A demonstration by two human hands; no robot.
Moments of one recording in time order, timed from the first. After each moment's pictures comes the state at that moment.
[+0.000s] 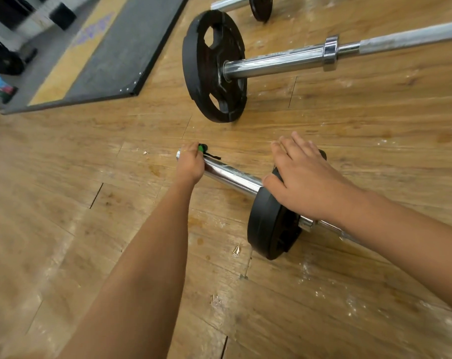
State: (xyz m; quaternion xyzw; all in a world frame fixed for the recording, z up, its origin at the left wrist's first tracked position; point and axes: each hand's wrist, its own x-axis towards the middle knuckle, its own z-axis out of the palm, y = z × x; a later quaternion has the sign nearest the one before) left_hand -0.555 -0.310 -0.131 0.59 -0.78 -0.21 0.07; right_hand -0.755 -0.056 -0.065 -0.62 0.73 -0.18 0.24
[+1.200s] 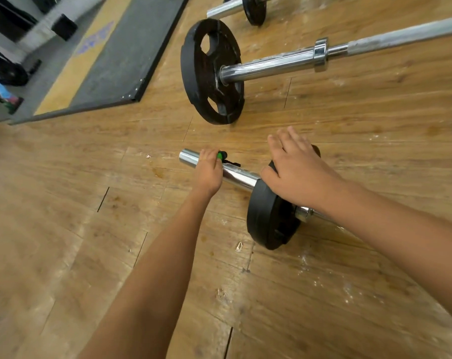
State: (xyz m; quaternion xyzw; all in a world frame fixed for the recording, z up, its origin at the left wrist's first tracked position) left_hand -0.572 -0.254 -0.135 0.51 -0.83 -0.21 0.08; right_hand -0.757 -0.058 -0.064 -0.60 0.74 -0.19 0.24
